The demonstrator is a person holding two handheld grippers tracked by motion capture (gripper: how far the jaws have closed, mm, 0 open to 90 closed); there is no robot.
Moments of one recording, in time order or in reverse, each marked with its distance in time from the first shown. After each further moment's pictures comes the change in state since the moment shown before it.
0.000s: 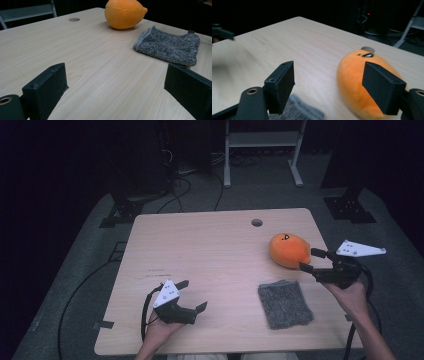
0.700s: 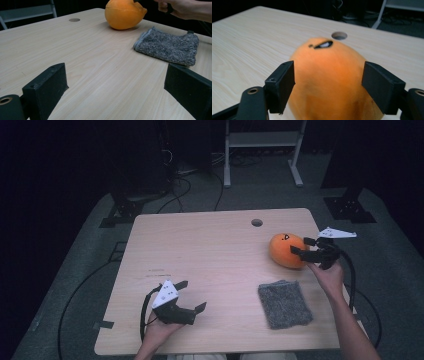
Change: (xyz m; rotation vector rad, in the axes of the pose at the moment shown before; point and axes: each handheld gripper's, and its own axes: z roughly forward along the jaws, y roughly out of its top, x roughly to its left) left arm 0.000 -0.001 -0.003 -0.005 0.001 -0.004; right arm -0.060 -0.017 0.075 0.083 -0.169 0.126
